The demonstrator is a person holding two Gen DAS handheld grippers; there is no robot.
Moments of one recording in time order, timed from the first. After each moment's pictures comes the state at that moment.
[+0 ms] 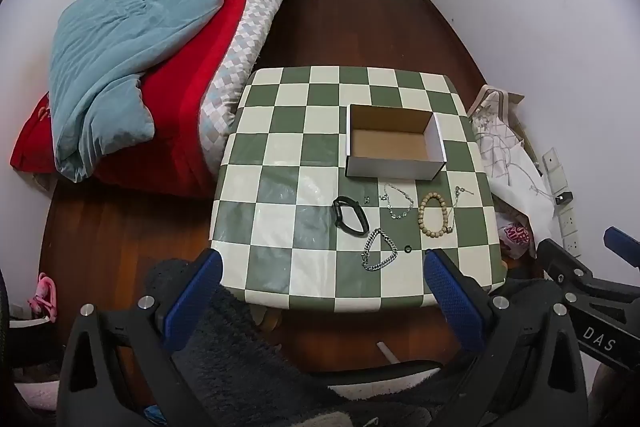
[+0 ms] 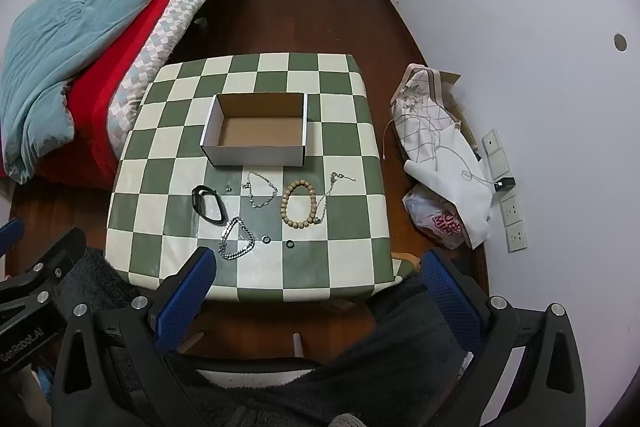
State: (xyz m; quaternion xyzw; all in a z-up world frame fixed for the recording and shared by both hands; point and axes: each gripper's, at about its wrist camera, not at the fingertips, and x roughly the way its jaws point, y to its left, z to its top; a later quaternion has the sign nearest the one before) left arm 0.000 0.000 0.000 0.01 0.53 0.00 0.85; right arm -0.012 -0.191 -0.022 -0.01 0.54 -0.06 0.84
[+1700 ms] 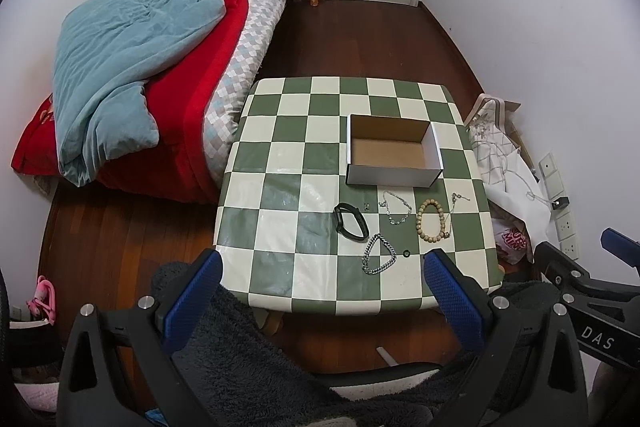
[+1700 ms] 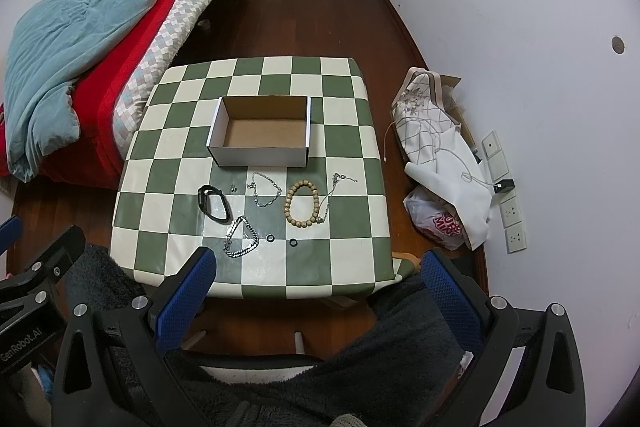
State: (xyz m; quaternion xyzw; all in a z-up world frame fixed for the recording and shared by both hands) left arm -0.005 0.005 0.016 0.01 0.51 0.00 0.86; right arm -0.022 -0.184 -0.012 -0.01 0.53 -0.06 0.84
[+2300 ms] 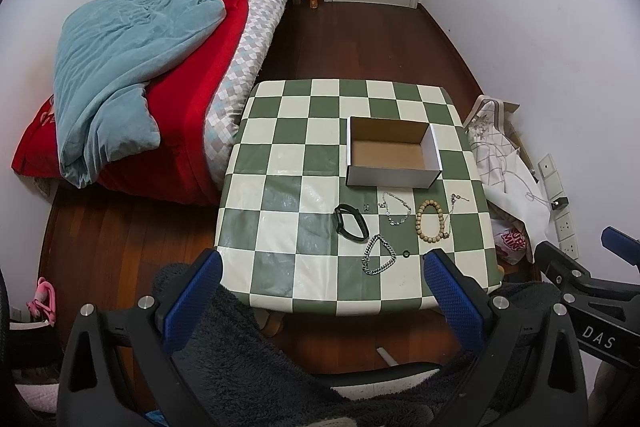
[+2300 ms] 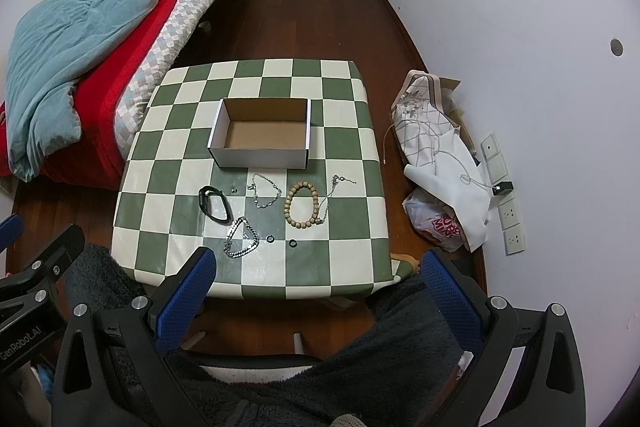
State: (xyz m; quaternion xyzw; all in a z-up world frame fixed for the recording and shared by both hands) left arm -0.004 0.004 0.019 0.01 0.51 0.00 0.86; right arm -0.025 -0.184 -0.009 -0.01 0.53 -0.06 0.84
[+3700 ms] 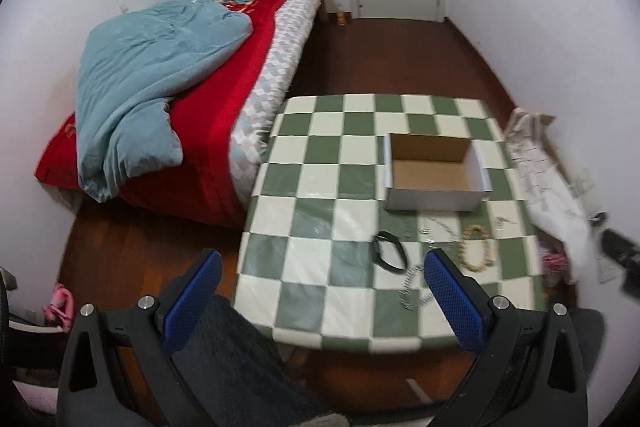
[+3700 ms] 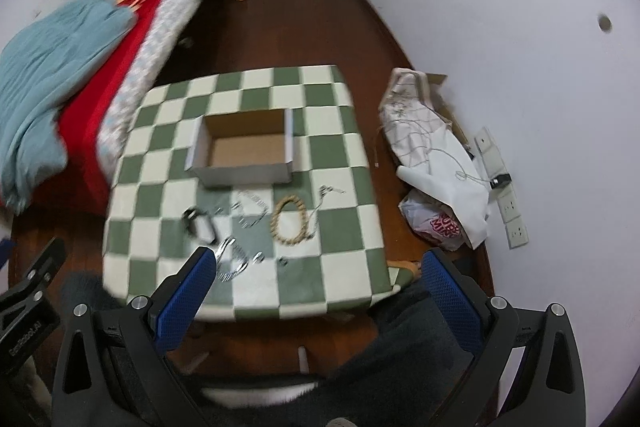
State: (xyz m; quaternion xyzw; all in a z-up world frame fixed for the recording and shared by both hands) left arm 0.034 0.005 -0.017 0.06 0.48 0.06 0.87; right arm 0.019 -0.220 -0.015 0.04 0.53 -0.11 0.84
